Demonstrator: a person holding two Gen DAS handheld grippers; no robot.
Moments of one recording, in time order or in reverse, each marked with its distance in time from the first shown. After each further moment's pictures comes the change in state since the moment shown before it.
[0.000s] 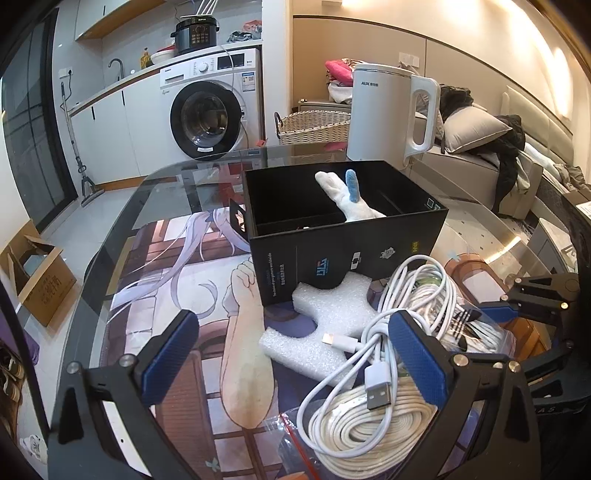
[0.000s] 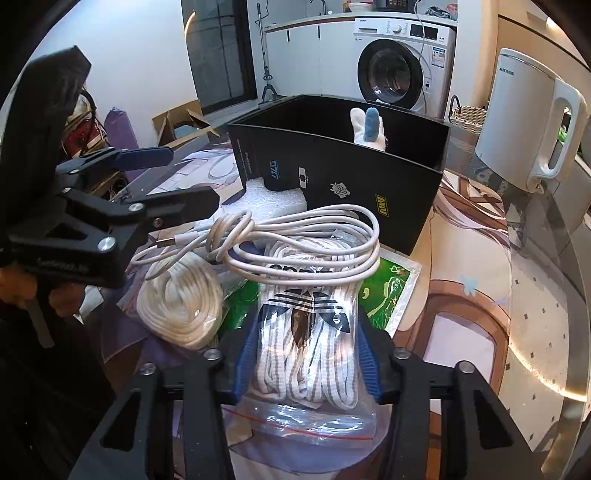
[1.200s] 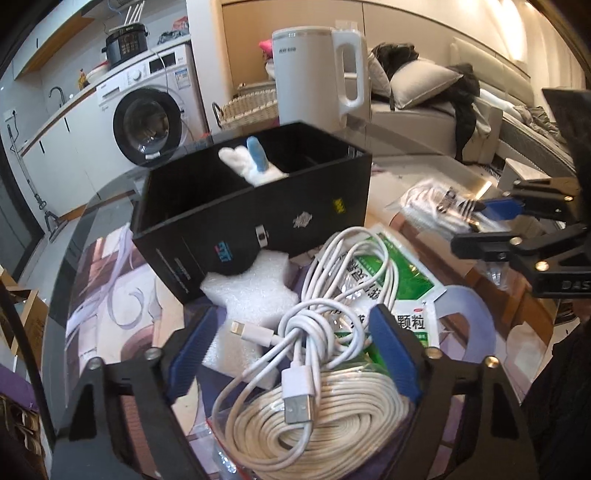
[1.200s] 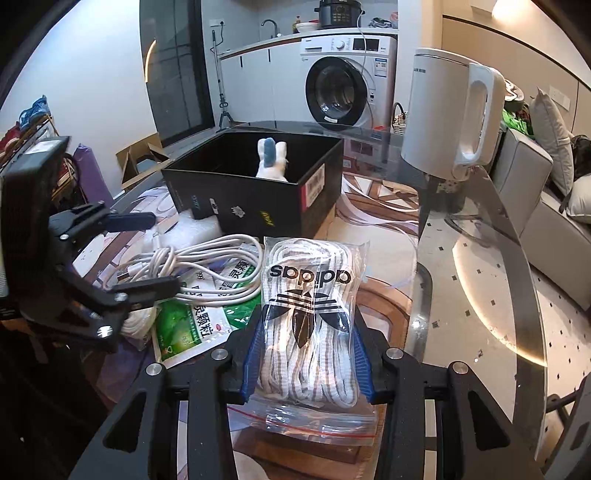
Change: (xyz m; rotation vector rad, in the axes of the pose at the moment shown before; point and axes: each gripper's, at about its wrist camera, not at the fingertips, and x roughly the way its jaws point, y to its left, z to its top) left arm 0.019 -0.055 -0.007 0.208 0.092 -0.108; right arm -0.045 -0.052 -0.015 0.105 -0.090 -0.124
